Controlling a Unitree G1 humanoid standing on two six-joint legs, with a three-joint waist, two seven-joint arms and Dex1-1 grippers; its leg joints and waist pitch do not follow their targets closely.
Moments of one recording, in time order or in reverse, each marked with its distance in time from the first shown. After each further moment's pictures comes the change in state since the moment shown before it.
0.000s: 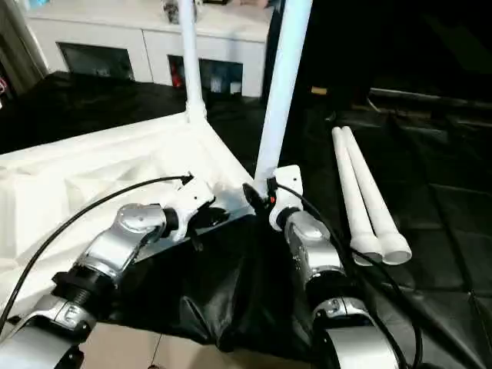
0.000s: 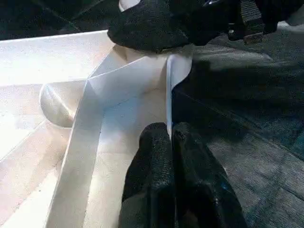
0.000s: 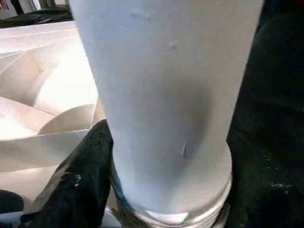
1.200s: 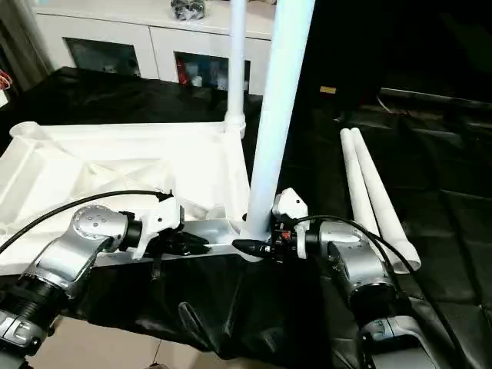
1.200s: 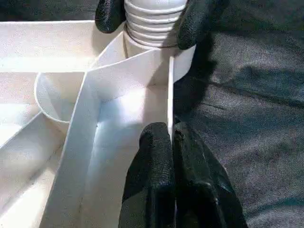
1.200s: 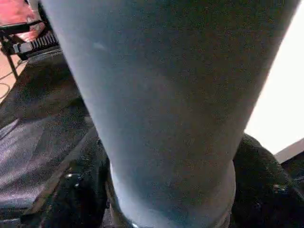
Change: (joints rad) left arm 0.098 0.238 -0.041 -0.154 -0.098 -0.107 -0.430; right arm 0.135 -0.269 0.202 -0.255 0.029 0.058 0.805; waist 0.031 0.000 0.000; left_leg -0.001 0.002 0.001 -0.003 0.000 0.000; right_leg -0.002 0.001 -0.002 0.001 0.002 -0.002
